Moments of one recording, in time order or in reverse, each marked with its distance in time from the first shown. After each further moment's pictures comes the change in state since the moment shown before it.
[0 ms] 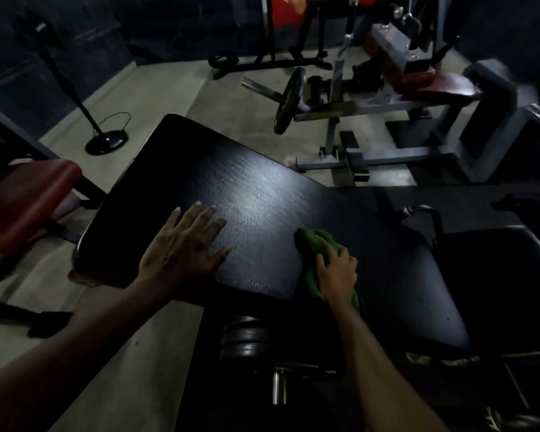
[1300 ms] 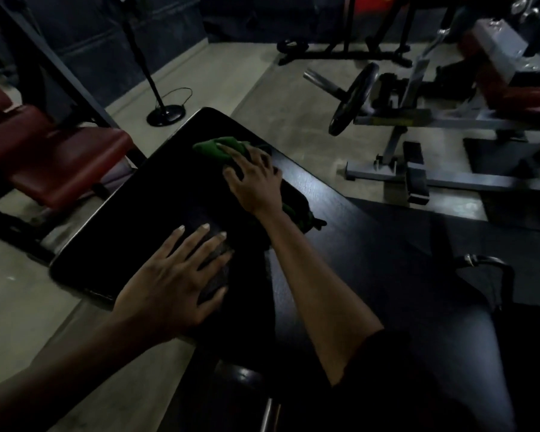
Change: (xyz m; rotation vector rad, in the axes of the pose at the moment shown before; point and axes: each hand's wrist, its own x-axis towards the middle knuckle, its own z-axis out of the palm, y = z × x) left_hand 0.003 0.002 0.002 0.102 -0.058 -0.072; right_hand 0.102 -0.238 0.053 0.076 -0.201 -0.851
